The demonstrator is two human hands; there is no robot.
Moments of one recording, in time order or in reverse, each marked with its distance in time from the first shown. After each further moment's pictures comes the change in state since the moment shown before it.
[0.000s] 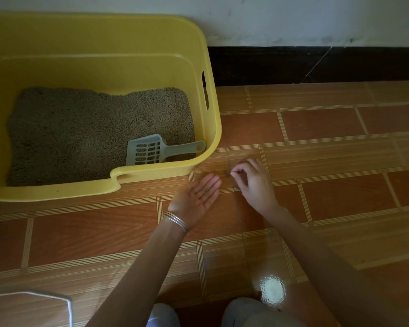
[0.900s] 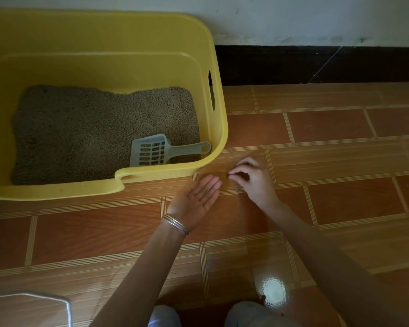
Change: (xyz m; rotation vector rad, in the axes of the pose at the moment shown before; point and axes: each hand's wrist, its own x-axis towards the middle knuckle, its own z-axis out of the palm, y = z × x) left_hand -0.002 0.005 -0.007 -0.048 0.005 0.004; right_hand 0.014 0.012 0.013 0.060 -0.059 0.007
